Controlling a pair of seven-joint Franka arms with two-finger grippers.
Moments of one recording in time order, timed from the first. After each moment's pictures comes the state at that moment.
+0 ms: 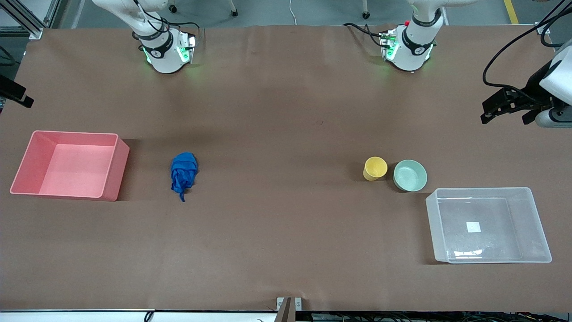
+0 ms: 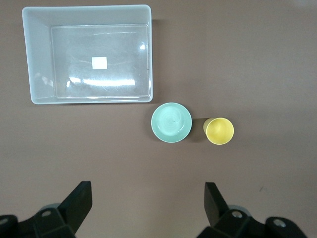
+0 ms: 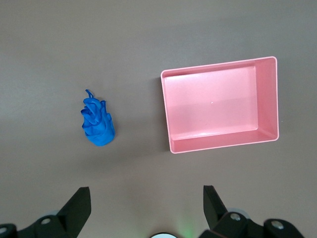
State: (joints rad) left arm 0.02 -0.01 -0.10 -1.56 -0.02 1.59 -0.06; right arm -0.08 -0.02 -0.06 -1.46 0.00 1.40 0.04
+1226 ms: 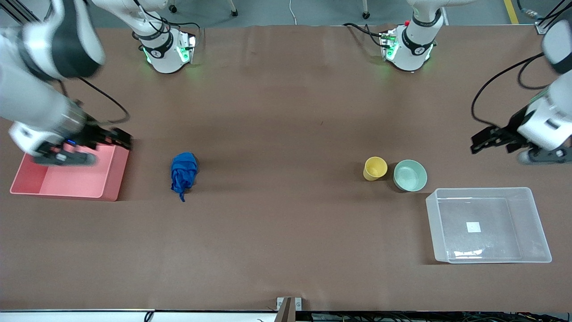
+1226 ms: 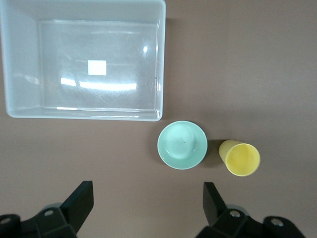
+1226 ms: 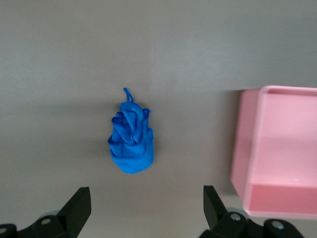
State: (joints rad) left arm 0.06 0.08 -0.10 -1.82 -0.02 1.92 -0.06; right arm -0.05 0.10 0.19 -1.97 -0.01 2.03 0.12
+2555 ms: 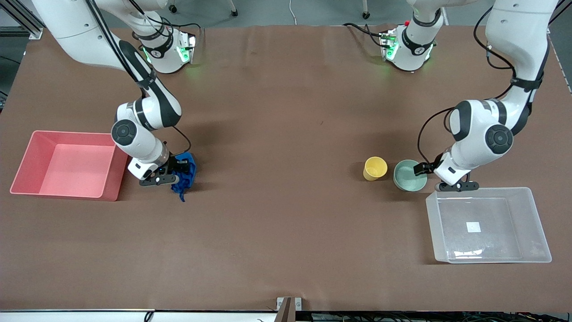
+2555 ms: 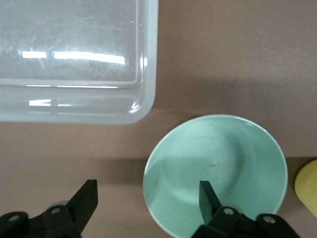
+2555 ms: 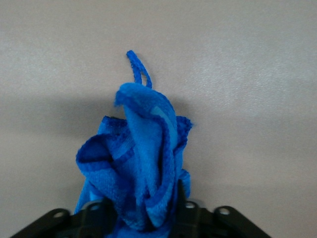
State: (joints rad) left arm 0.05 0.39 -0.11 -2.15 -0.02 2.49 -0.06; right arm -0.02 0.42 0.20 -2.25 -0.09 2.69 0.13
